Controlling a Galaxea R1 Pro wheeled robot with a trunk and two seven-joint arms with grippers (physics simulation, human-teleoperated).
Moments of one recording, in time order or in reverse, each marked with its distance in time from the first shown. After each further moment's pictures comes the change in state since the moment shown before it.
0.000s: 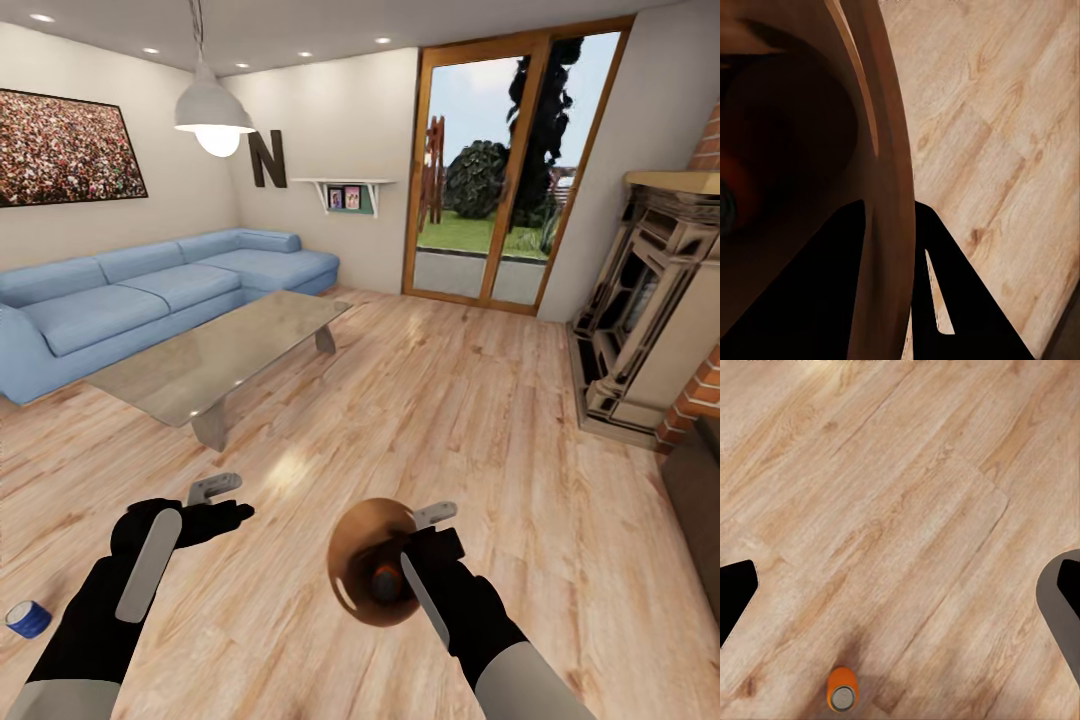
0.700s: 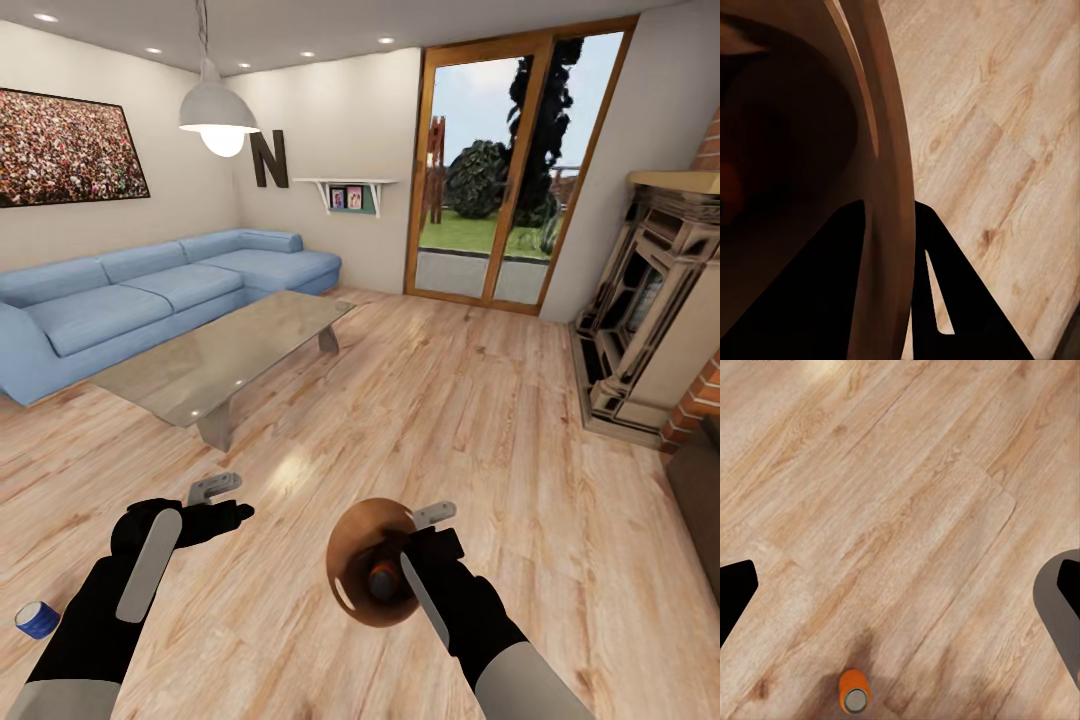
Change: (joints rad) left arm 0.000 0.000 0.000 0.000 0.000 -0.002 -0.001; right arm 0.000 0.000 0.002 0.000 -0.007 -0.002 0.002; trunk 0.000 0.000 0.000
